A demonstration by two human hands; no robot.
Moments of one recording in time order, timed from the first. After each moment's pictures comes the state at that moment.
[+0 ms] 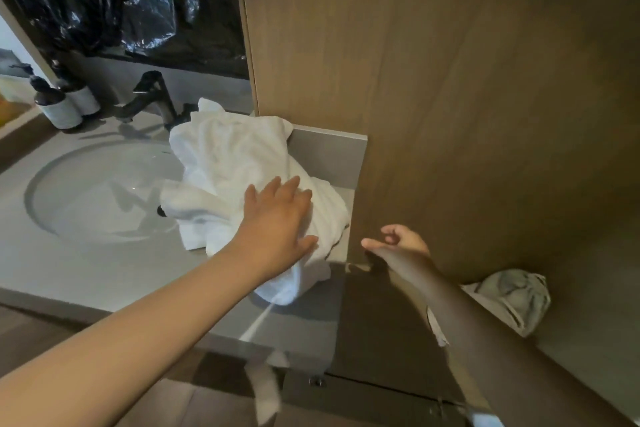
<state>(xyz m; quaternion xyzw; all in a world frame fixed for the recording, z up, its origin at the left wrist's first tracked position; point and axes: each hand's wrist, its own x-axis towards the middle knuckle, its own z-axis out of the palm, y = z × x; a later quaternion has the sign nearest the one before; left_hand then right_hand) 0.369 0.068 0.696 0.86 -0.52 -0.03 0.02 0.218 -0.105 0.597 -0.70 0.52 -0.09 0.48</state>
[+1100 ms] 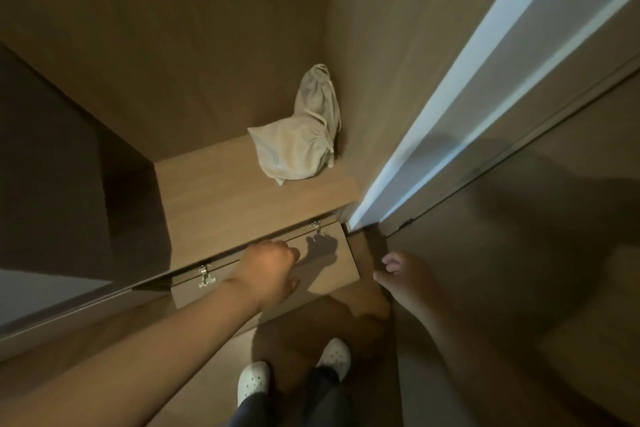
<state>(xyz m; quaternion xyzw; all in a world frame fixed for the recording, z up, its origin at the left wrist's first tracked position) -0.032 0.002 0.435 0.60 -0.75 -0.23 -0.17 -0.286 -0.024 0.392 -0.58 0.70 0.02 0.42</state>
